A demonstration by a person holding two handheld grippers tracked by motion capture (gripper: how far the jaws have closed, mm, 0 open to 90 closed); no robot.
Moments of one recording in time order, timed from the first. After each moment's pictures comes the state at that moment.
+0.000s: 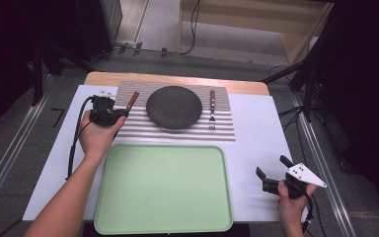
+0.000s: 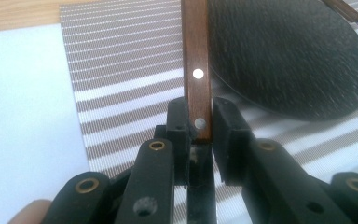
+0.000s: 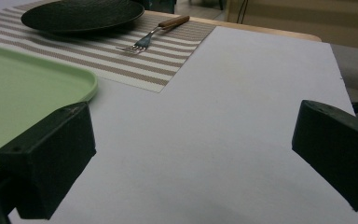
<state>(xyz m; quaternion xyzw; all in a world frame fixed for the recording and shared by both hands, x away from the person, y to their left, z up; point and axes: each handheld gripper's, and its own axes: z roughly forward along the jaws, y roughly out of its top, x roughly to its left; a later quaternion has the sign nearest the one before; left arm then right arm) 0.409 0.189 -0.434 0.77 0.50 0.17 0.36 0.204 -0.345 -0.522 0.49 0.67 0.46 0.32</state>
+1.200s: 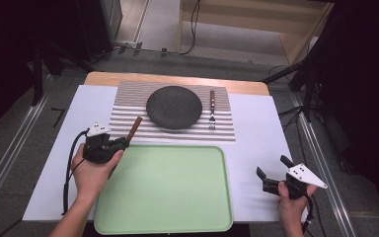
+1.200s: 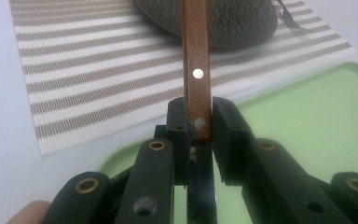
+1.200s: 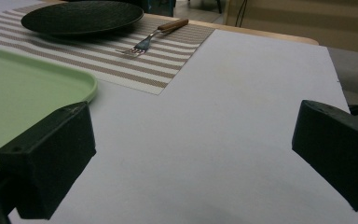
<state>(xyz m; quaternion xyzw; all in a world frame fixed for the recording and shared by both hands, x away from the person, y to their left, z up) 0.307 0.195 -0.451 0.77 0.48 0.14 0.41 0.203 -0.345 -0.522 0.49 0.66 0.46 0.33</state>
